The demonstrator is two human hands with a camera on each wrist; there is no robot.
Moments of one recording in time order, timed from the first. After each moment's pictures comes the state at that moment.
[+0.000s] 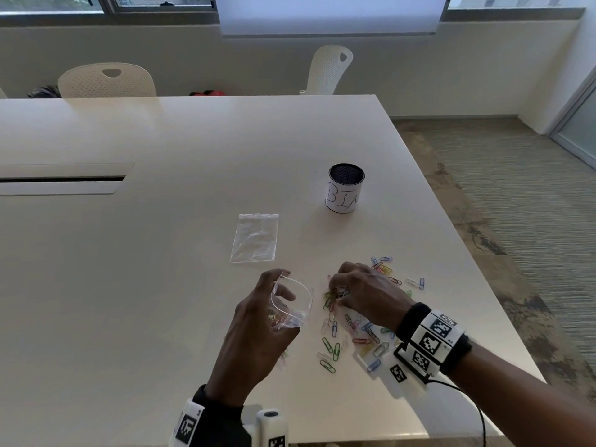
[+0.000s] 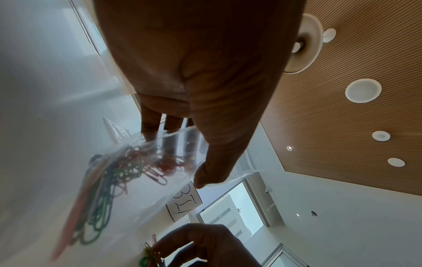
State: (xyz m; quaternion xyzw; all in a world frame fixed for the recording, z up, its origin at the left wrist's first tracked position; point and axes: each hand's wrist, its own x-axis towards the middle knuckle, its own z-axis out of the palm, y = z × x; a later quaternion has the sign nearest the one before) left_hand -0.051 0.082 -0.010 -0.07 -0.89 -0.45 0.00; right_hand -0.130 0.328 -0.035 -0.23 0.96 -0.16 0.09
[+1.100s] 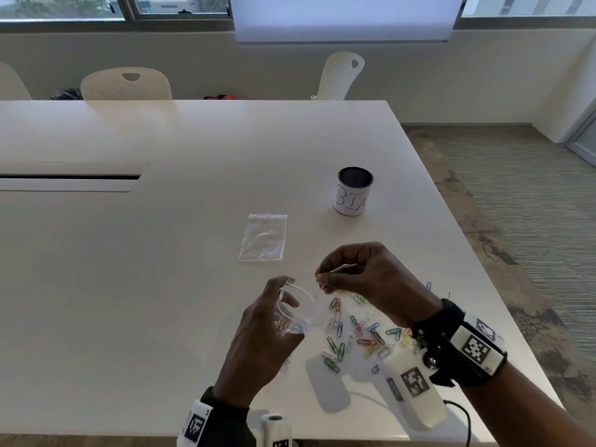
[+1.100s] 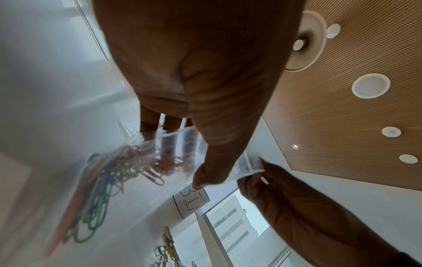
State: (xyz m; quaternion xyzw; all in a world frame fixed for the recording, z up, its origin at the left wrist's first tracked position) left_hand -0.040 0.081 -0.020 -0.07 -0.89 -0.45 0.01; right_hand -0.101 0.303 0.049 -0.11 0.74 -0.64 0.17
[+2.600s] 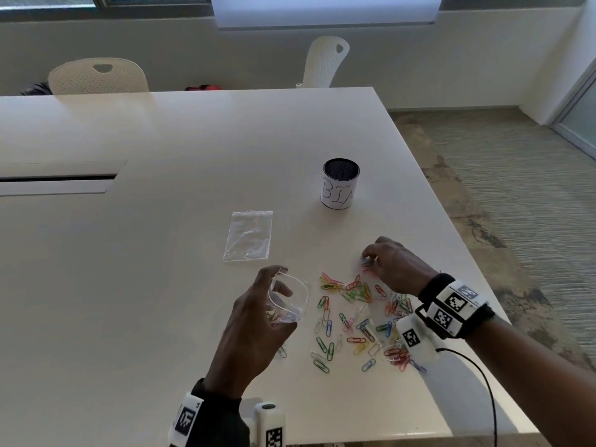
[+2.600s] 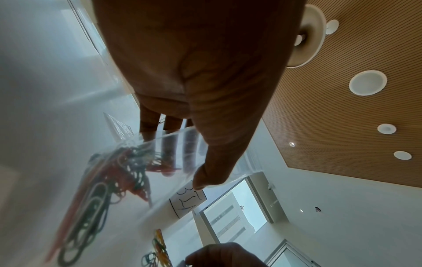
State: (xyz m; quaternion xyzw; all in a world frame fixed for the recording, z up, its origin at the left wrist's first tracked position) left_hand -0.061 0.091 -0.014 -0.07 -0.89 -0.45 -0.01; right_hand -0.172 0.389 -0.034 -0.09 0.97 -0.19 0.11
